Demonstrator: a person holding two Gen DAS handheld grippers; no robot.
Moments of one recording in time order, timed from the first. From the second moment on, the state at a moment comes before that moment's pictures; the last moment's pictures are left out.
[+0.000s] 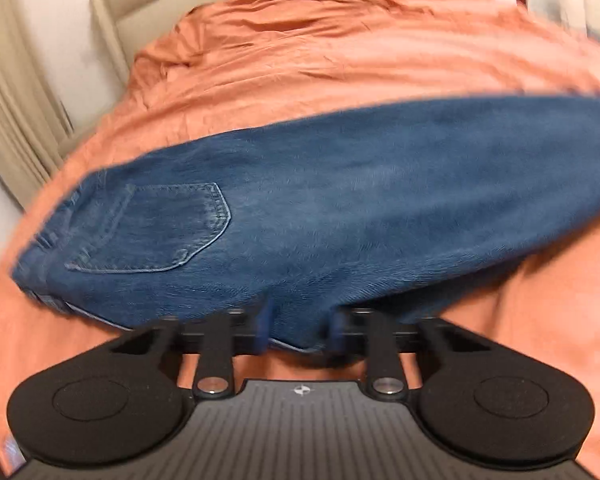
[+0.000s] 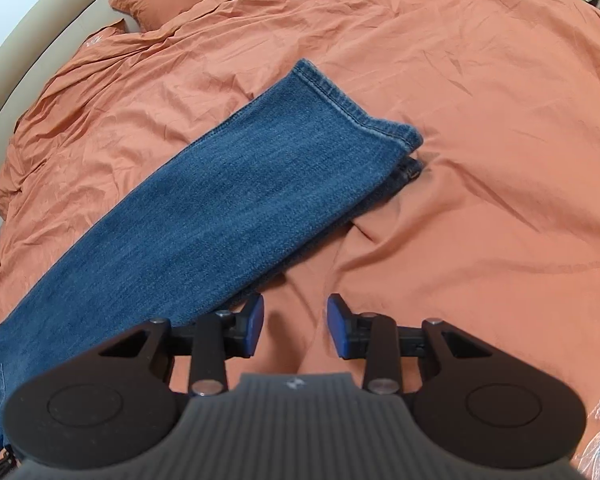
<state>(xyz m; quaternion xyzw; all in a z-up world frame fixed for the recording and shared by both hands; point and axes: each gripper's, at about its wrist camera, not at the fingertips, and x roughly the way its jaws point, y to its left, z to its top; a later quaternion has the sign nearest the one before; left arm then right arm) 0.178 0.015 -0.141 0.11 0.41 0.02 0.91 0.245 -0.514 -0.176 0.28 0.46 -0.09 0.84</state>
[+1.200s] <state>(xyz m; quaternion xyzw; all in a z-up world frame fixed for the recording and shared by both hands) 0.257 -0.006 -0.102 0.09 0.48 -0.11 0.86 0.250 -0.604 -0.220 0.49 0.34 -0.13 0.79</state>
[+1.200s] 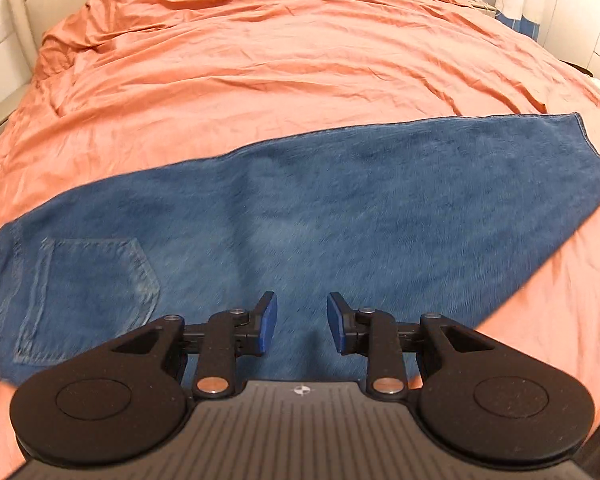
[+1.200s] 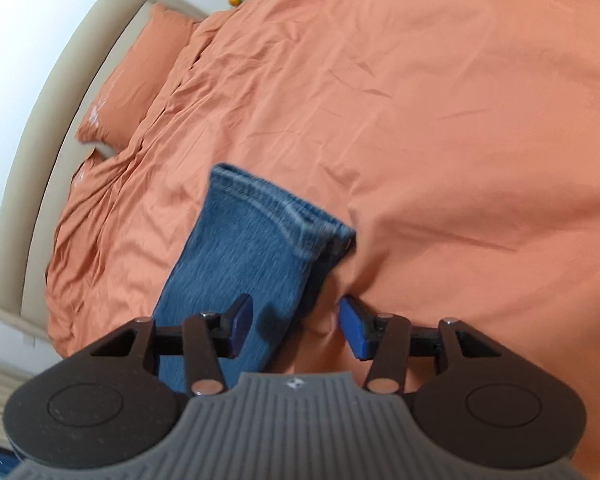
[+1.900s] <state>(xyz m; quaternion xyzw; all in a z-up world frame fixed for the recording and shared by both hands) 0.361 -0.161 -0.161 0.15 0.44 -0.23 0.86 0.294 -0.607 -0.172 0.33 0.38 -0.10 0.86</state>
